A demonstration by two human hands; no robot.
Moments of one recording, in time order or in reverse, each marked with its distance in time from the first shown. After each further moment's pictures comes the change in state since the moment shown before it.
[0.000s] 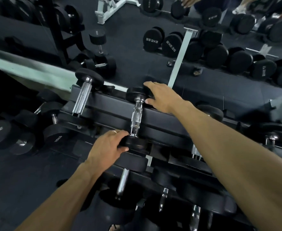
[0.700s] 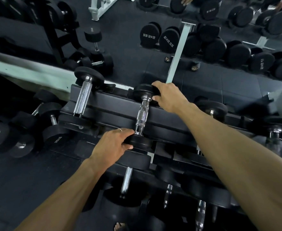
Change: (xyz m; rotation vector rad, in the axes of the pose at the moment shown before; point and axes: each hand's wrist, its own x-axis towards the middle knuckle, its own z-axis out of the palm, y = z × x) left_hand 0.008 0.002 -0.008 -0.056 -0.069 0.037; right_hand -0.006 0.002 0.009 0.065 0.061 0.143
